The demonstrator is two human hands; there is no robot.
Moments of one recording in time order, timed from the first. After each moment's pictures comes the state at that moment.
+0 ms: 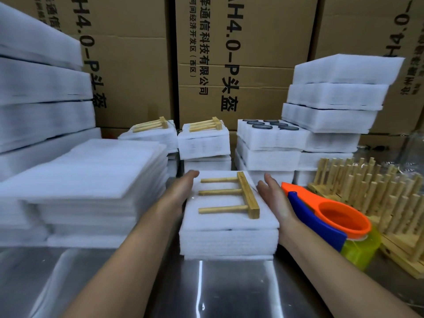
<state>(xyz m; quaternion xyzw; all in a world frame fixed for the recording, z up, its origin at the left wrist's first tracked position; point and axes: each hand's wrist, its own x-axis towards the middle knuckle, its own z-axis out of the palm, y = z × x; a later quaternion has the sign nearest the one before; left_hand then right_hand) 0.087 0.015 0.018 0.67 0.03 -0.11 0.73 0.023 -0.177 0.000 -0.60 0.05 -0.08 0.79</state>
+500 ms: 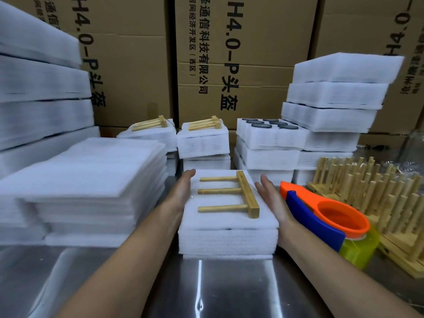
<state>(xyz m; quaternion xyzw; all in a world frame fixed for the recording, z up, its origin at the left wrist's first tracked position) 0.090 0.009 0.008 0.60 -0.01 -0.10 0.80 0.023 -0.178 -0.006 -0.53 0.02 -0.02 0.85</state>
